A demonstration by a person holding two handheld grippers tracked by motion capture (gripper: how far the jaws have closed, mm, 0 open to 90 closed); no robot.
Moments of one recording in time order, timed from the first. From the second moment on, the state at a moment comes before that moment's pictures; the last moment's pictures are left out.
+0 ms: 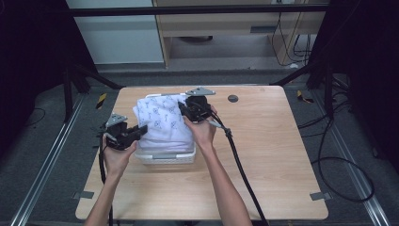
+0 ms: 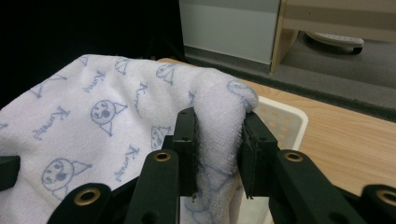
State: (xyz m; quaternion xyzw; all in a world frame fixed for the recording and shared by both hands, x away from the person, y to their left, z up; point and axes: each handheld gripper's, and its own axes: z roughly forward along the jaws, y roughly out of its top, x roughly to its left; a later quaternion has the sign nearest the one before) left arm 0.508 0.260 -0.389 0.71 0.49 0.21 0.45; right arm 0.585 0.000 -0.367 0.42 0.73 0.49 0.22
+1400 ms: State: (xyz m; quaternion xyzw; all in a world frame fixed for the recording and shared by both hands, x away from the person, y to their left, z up) left arm 0.523 0.248 -0.432 0.75 0.51 0.19 0.37; right arm 0.590 0.006 -0.420 0.45 0.76 0.43 0.21
